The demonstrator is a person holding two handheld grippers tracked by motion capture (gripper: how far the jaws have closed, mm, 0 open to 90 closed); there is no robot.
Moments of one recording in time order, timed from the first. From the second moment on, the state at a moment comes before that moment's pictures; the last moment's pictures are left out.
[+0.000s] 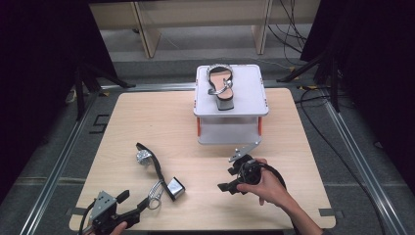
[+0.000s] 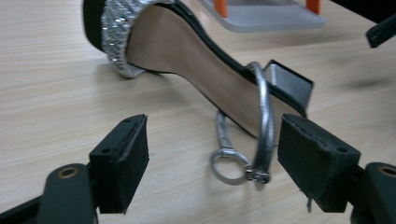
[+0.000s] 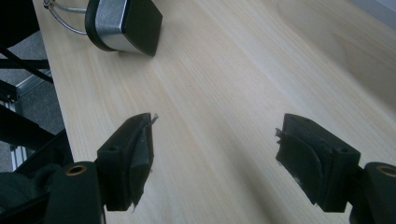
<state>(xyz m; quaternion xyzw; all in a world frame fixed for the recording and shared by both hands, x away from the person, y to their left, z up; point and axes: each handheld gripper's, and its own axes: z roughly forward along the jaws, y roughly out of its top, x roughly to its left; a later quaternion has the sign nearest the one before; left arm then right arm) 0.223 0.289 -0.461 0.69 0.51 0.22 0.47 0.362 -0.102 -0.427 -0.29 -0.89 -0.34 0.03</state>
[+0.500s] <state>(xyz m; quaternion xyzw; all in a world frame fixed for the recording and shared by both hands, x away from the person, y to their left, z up) 0.234 0.255 -0.461 0.75 0.44 0.20 0.45 0.358 -0.113 -0.435 -0.30 -0.89 -0.33 0.04</state>
